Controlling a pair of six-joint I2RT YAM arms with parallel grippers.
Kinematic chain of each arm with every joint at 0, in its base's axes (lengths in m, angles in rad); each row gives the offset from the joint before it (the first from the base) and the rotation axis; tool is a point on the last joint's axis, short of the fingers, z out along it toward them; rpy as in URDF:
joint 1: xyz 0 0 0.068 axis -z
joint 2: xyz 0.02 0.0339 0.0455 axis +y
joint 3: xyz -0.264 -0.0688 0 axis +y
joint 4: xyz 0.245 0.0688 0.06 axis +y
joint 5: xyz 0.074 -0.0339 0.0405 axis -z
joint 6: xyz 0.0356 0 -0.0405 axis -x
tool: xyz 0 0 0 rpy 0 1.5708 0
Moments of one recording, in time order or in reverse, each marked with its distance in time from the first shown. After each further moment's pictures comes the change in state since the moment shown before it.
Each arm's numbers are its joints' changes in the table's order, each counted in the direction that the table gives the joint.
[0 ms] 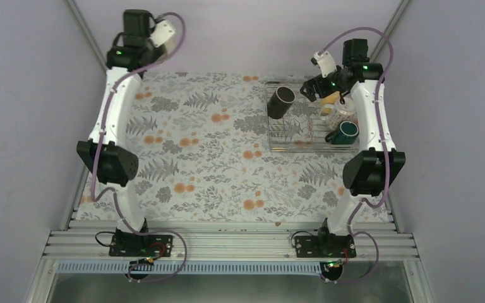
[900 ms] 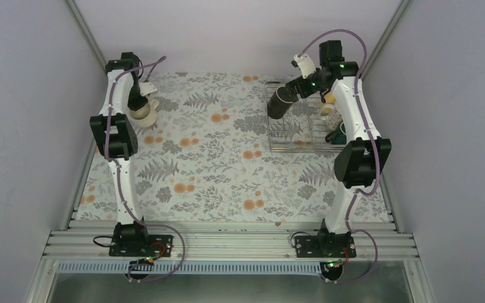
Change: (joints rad) left arm -0.304 0.545 -0.216 0.651 0.161 -0.029; right arm -0.114 0.125 -0.025 -0.064 0.014 -0.073
